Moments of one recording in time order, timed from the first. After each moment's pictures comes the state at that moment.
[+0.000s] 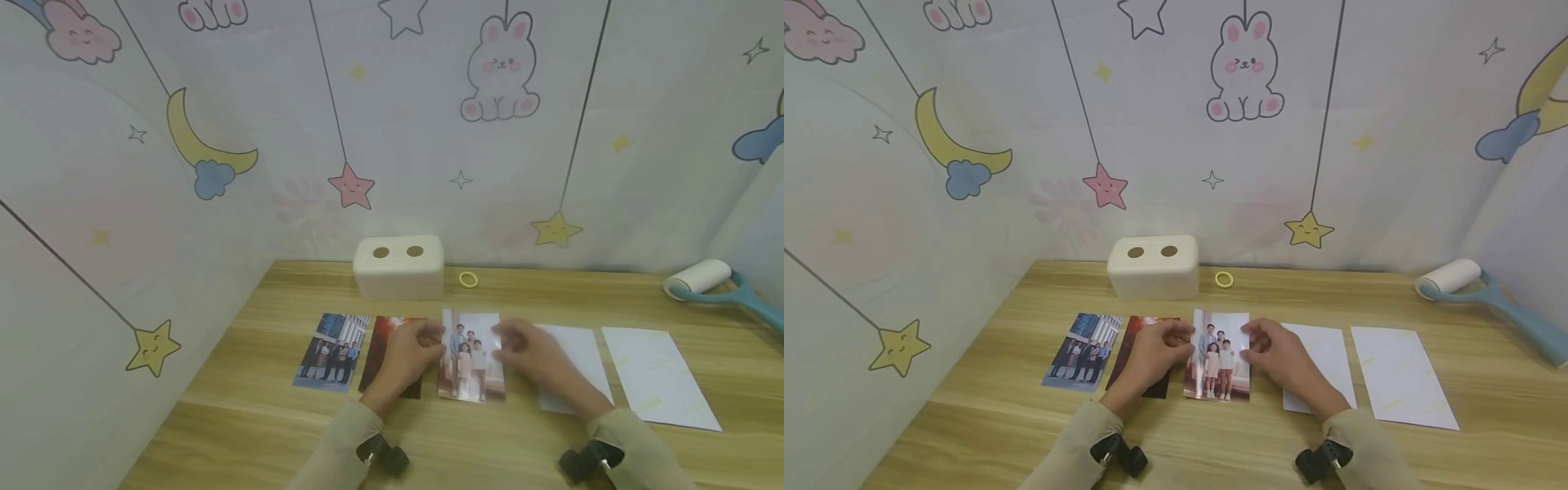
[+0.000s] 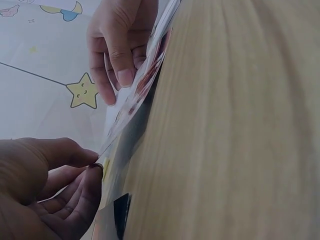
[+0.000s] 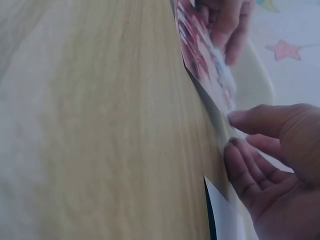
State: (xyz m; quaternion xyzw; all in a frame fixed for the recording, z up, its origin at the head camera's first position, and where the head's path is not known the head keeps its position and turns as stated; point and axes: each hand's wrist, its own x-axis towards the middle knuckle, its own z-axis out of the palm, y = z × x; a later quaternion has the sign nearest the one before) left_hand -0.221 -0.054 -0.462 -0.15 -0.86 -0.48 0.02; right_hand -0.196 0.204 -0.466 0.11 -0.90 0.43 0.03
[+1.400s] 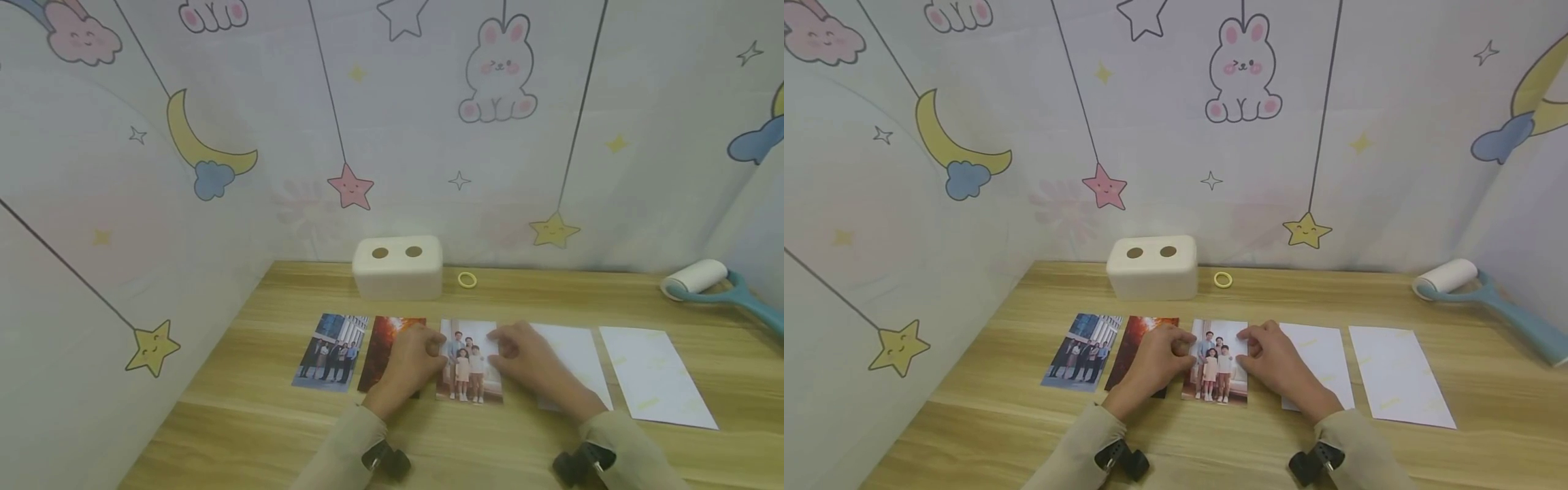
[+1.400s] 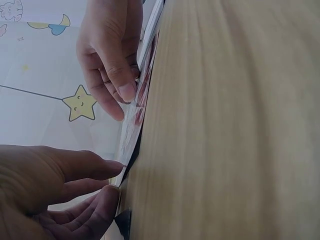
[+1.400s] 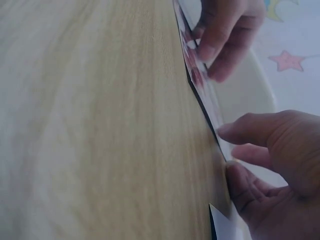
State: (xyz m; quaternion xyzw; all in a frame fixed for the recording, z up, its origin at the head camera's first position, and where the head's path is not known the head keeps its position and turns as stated) left_hand -0.213 -0.048 -0.457 -0.21 -0.91 -0.34 0.07; right_hand -0.194 0.195 -0.471 0.16 -0.92 0.36 0.07
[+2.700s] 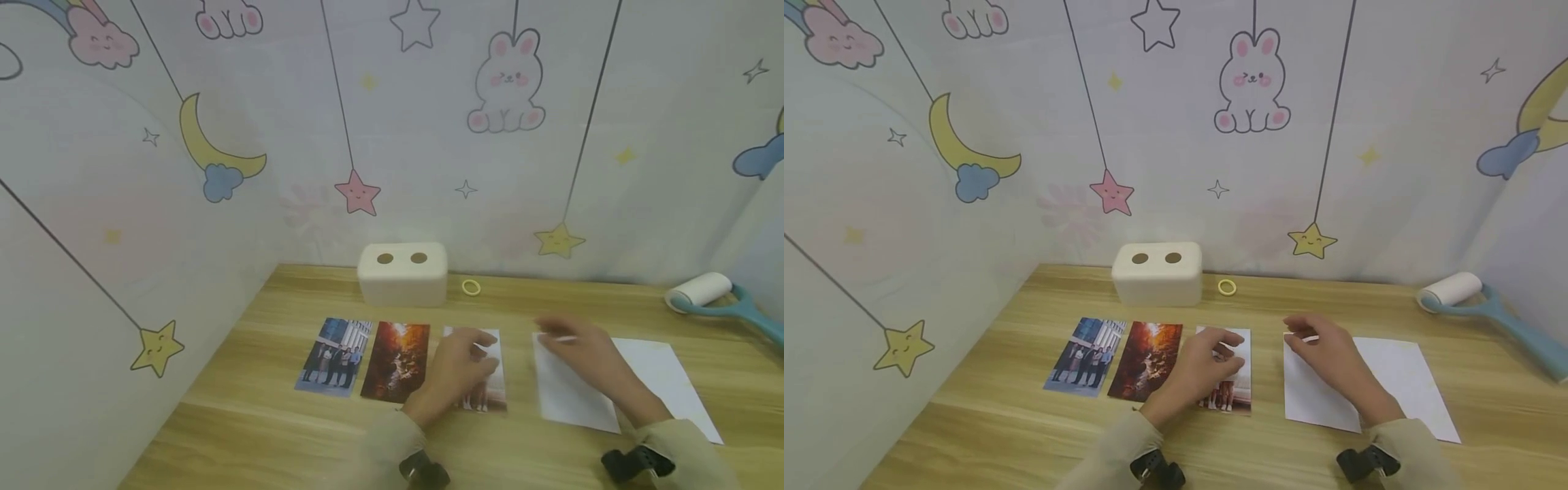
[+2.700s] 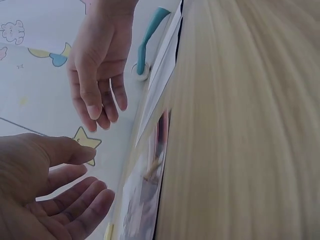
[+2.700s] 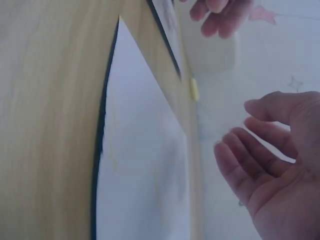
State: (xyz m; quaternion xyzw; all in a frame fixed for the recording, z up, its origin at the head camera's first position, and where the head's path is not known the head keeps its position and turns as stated) left_hand -0.201 0.005 -0.452 -0.22 -0.84 -0.49 0.01; right_hand -0.186 0.259 -0.441 0.11 -0.91 0.40 0.08
